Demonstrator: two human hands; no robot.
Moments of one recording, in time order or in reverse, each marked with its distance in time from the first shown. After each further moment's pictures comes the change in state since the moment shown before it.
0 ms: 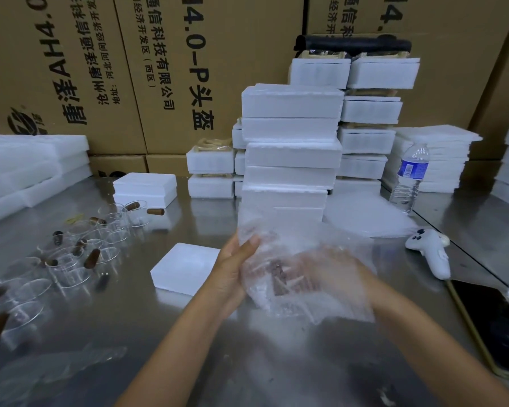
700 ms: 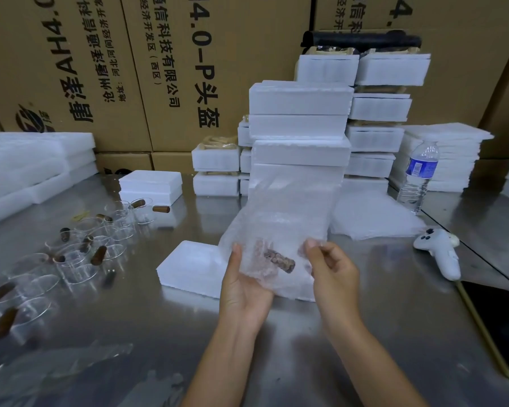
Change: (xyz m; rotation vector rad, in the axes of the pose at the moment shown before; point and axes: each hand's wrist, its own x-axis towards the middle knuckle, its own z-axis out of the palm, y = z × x) left_hand 0.000 -0.034 0.010 -0.628 0.045 0.080; right_hand 0.015 0.025 0.055 0.530 0.616 -0.339
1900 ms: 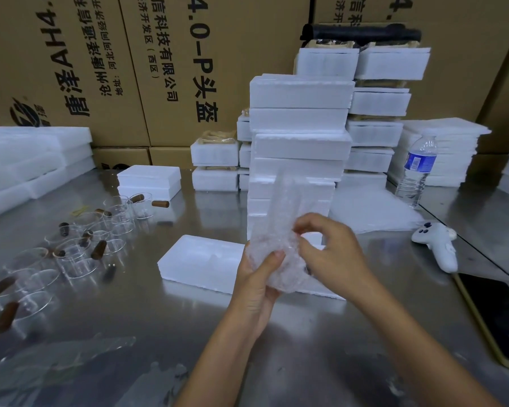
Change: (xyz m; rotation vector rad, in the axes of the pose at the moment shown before) left_hand -0.020 -0.003 0.012 0.476 0.042 0.015; right_hand 0.012 -0.049 -0.002 -0.575 -0.443 -0.271
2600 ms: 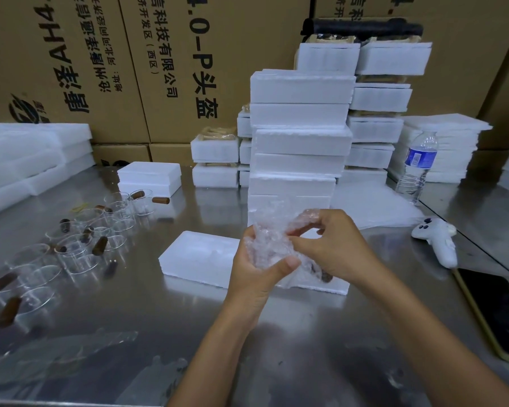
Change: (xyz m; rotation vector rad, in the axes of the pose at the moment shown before) left_hand 0.001 0.003 -0.009 0.430 0.011 0.213; right_hand 0.008 -0.011 -0.009 -0.119 -0.131 0.119
